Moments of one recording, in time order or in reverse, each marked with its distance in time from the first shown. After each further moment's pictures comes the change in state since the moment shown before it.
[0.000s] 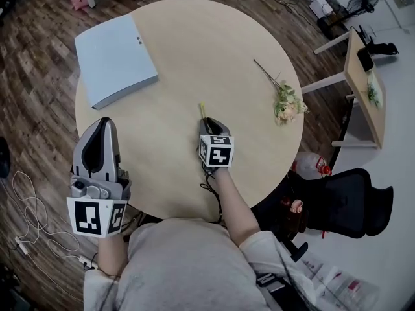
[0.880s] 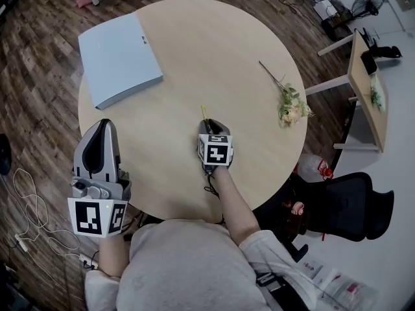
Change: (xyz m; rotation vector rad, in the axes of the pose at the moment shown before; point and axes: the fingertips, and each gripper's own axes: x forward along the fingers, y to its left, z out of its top) left arm 0.000 0.017 -0.008 -0.005 0.021 0.028; right arm 0.018 0.005 -0.010 -0.035 0.072 -0.037
